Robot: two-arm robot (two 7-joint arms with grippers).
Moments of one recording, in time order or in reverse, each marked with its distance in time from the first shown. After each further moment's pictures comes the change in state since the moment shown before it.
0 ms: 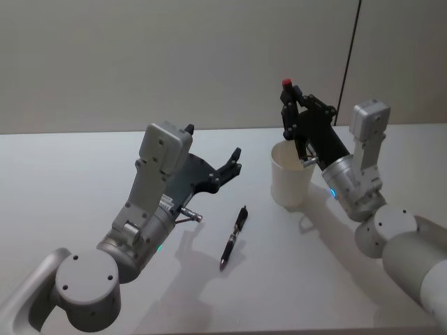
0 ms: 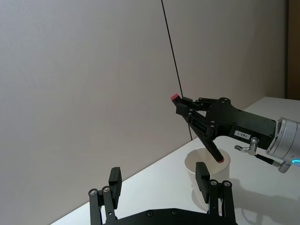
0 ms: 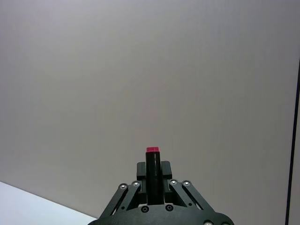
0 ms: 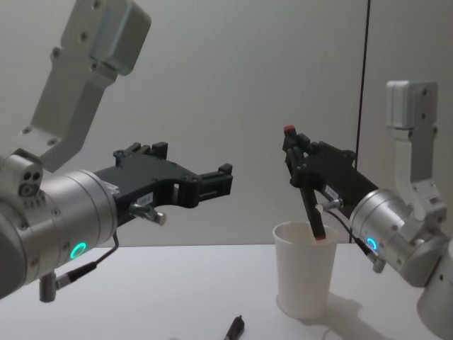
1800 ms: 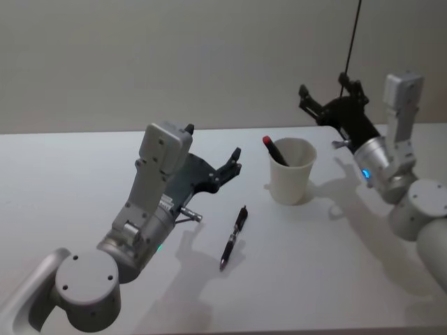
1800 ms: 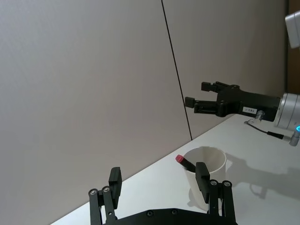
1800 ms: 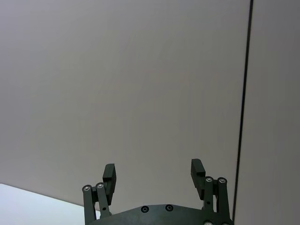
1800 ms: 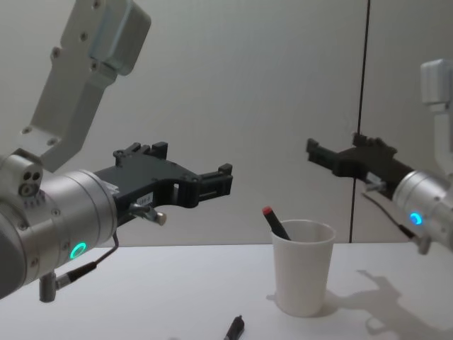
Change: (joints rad) left arm 0.000 0.000 0.000 0.000 0.000 0.000 0.000; right arm -0.108 0.097 0.116 -0.319 -0.074 0.361 -0.029
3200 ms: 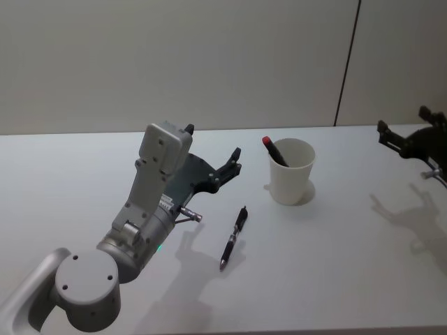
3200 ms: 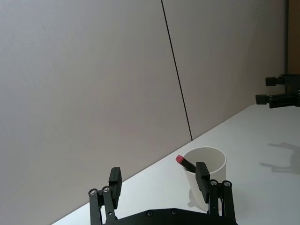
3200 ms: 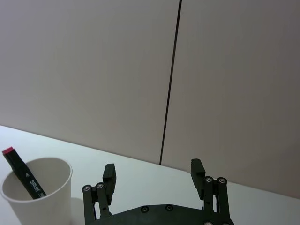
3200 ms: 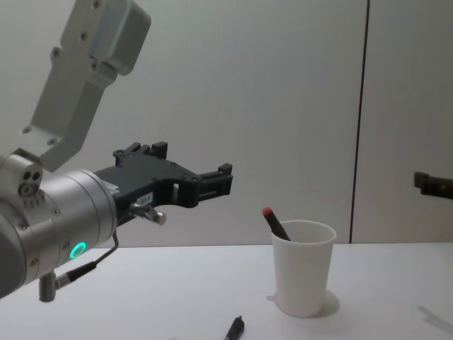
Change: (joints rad) left arm 0.000 0.000 0.000 0.000 0.000 0.000 0.000; right arm -0.407 0.188 0.176 -0.726 -0.127 0.544 0.039
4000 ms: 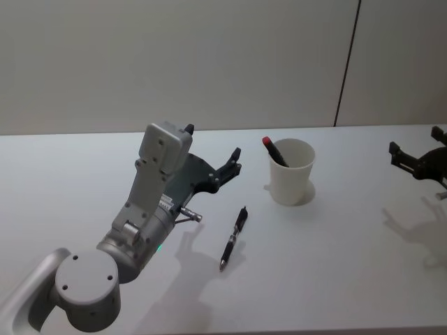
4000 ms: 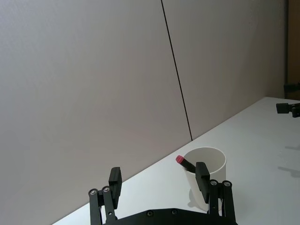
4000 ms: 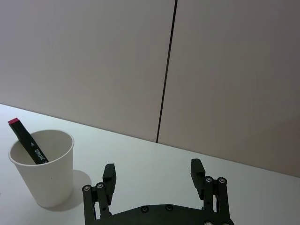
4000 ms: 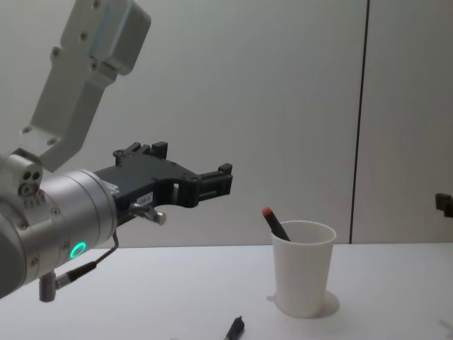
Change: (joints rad) left arm 0.000 0.000 0.000 0.000 0.000 0.000 0.000; right arm -0.116 0.033 0.030 -0.141 -0.015 0.093 0.012
